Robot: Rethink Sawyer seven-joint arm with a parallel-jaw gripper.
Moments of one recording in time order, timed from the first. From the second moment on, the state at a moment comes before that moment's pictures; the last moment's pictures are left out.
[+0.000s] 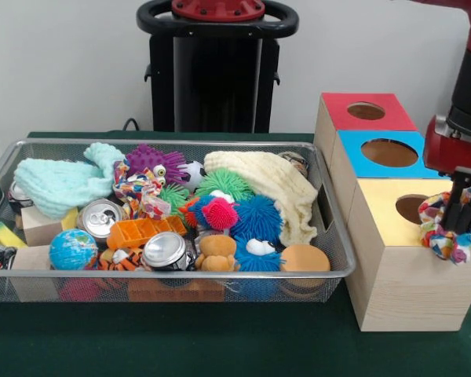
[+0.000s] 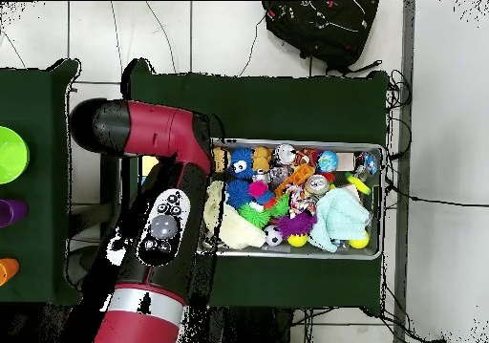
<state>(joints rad) 0.29 -0.29 -0.44 1.07 0.48 0.78 1.96</state>
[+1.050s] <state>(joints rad) 0.36 -0.30 -0.39 1.10 0.57 0.72 1.97</state>
